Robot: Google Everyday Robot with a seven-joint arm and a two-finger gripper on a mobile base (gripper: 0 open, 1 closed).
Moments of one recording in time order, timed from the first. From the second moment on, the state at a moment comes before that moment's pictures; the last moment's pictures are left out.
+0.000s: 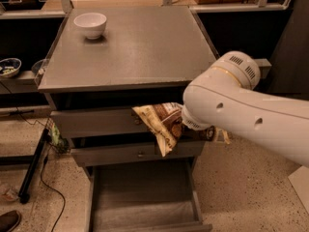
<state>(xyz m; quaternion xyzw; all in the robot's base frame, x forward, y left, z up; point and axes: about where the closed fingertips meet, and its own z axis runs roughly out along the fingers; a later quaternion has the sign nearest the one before) 0.541 -0.112 0.778 -0.49 0.83 -0.13 0.24</state>
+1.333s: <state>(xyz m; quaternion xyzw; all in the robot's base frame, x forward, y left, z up) 0.567 -0.145 0.842 -0.46 0.83 -0.20 0.26</state>
